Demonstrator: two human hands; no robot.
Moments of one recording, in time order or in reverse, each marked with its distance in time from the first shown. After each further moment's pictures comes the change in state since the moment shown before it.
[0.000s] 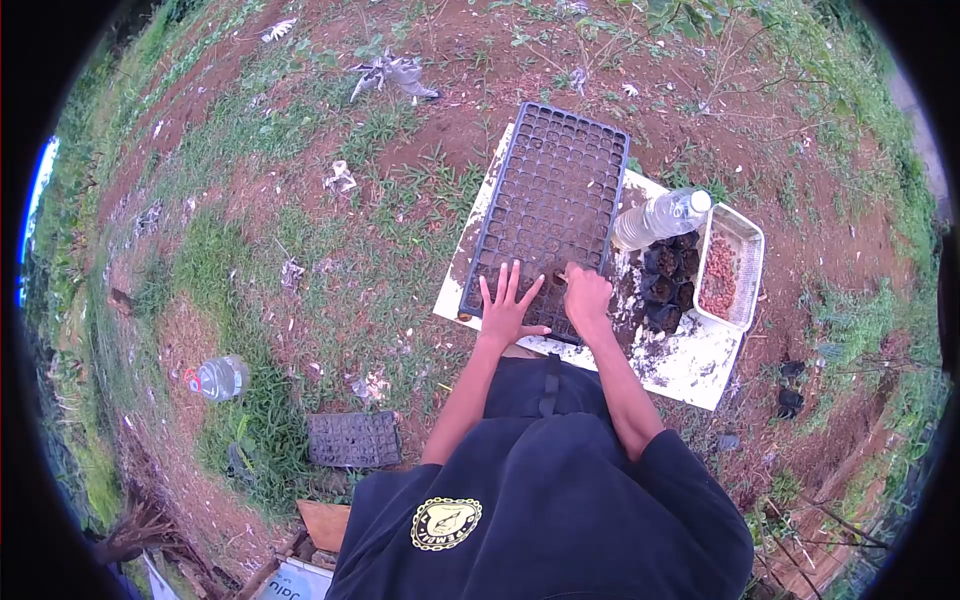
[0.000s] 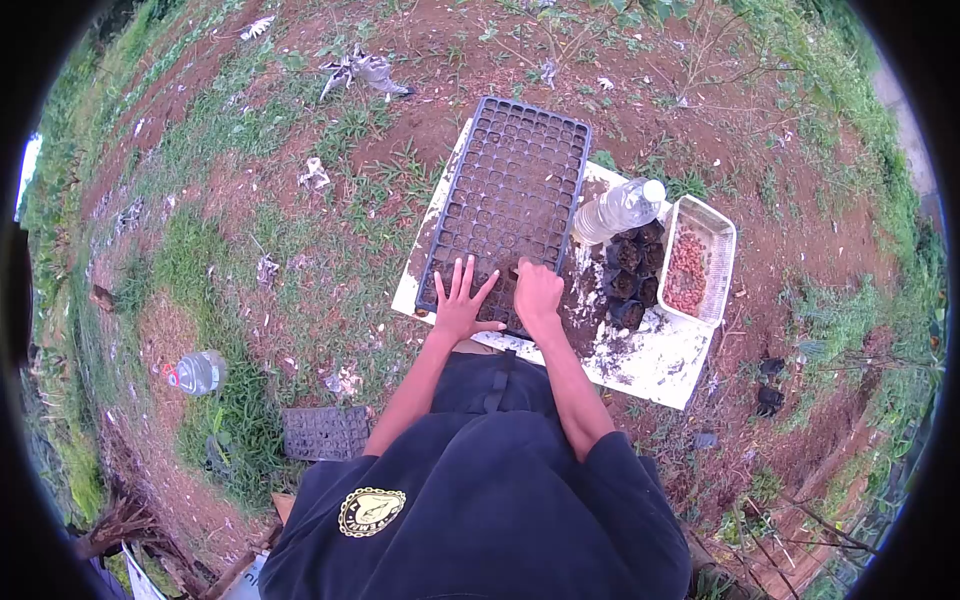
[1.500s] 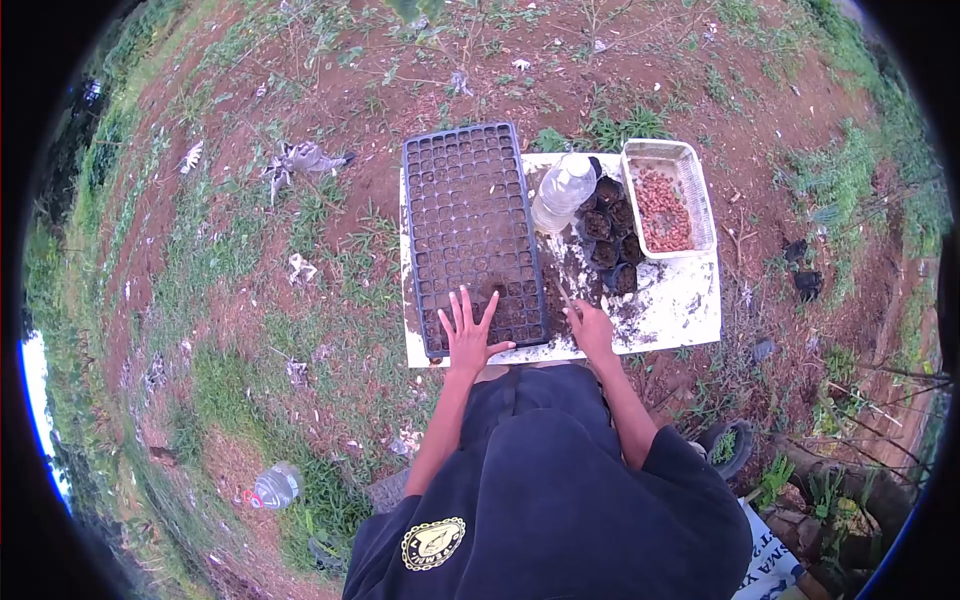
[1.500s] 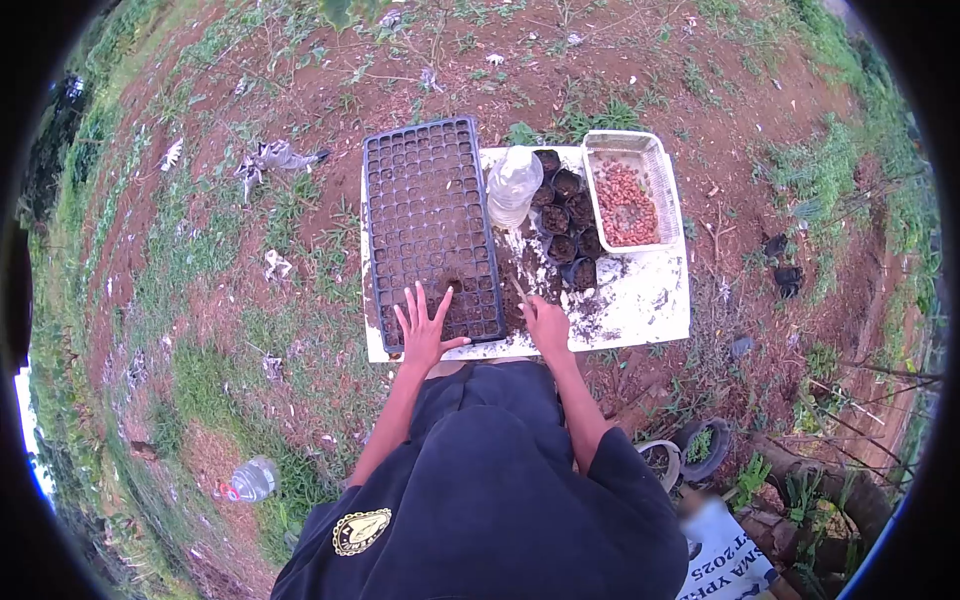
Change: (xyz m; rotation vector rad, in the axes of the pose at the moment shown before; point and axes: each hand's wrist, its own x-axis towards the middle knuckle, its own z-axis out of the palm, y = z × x) left_hand 0.010 0.012 -0.030 0.106 -0.052 0.151; right_hand -0.101 0.108 0.041 0.502 0.074 0.464
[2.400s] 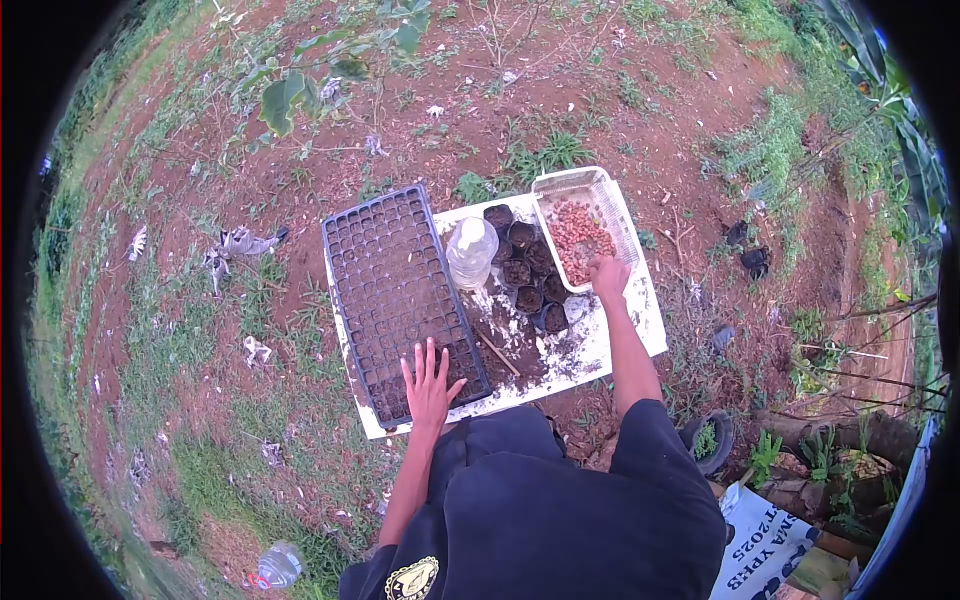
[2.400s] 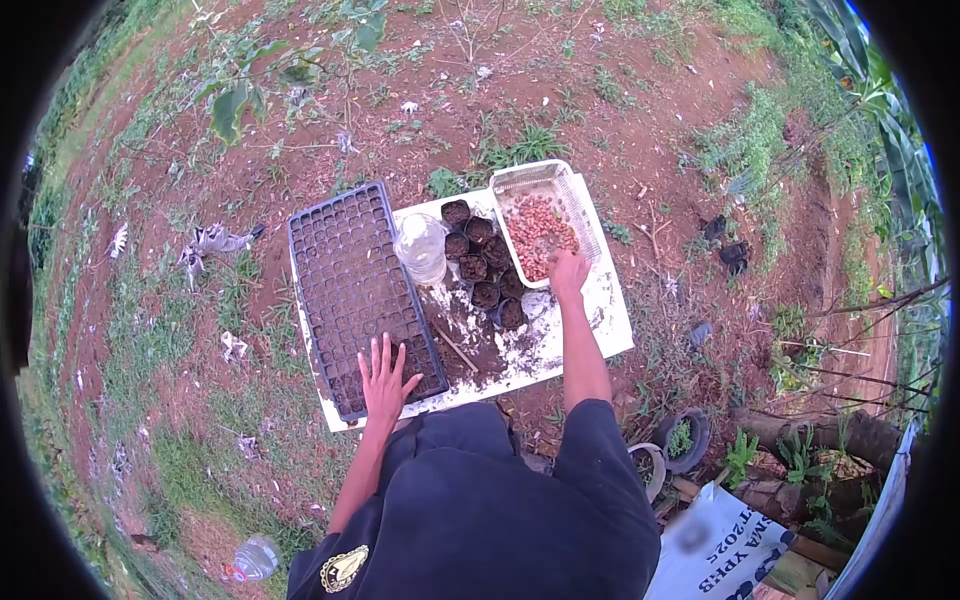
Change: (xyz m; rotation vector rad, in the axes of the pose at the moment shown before) left_hand 0.032 0.030 -0.010 0.115 0.074 0.168; right_hand 0.166 0.115 -0.140 -0.400 0.344 0.231
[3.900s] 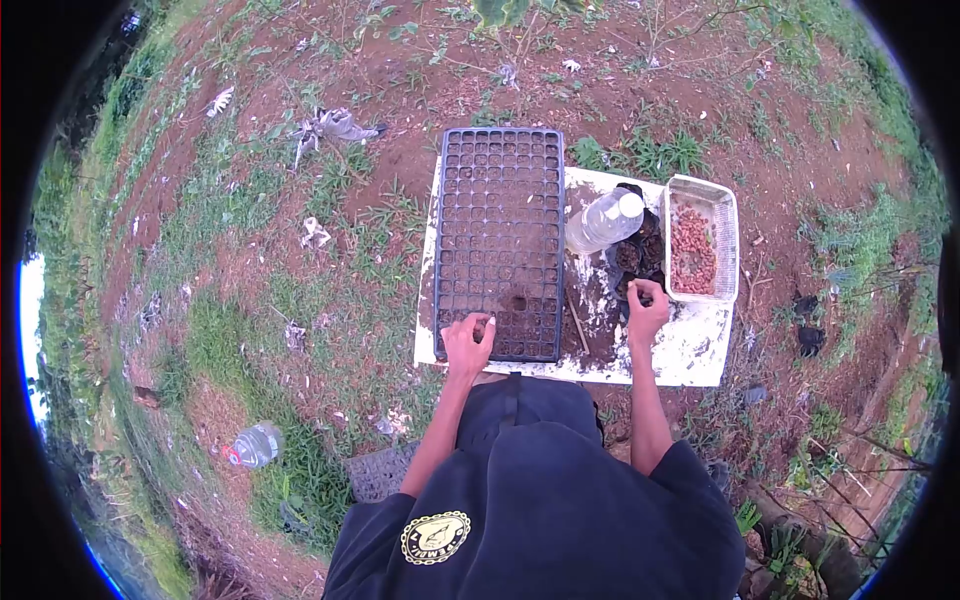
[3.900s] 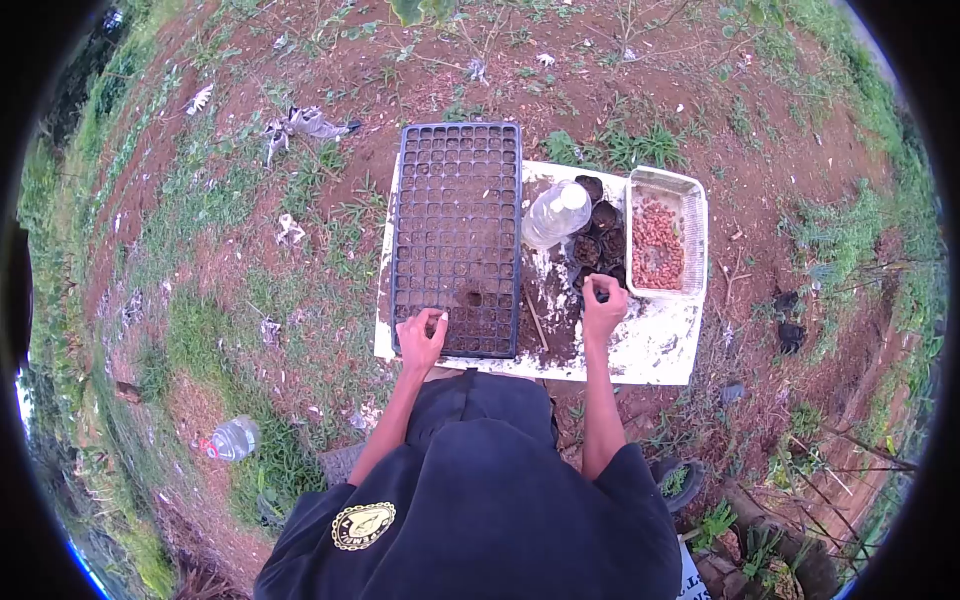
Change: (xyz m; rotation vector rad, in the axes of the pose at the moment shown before) left_hand -0.029 -0.034 -0.016 -0.672 0.176 -0.643; right_hand -0.125 -0.118 -0.003 0.680 0.193 -0.149
